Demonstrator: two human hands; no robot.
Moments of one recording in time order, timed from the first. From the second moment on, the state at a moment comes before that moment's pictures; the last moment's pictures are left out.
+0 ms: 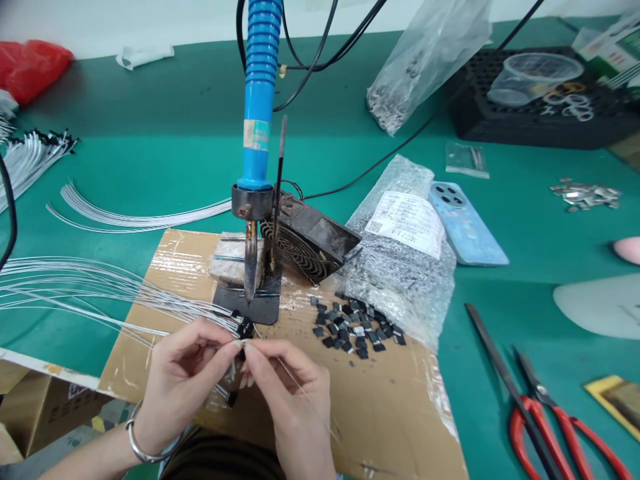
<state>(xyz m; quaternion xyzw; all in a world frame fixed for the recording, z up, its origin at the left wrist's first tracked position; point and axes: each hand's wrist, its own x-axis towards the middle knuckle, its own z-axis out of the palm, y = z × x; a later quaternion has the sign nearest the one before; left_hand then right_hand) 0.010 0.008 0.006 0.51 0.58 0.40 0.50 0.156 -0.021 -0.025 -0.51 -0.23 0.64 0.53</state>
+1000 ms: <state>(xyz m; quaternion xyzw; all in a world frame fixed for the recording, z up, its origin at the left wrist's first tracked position) 0.006 0.013 0.014 0.55 0.57 0.33 0.51 0.170 -0.009 -0.009 -0.49 -0.22 0.70 0.47</state>
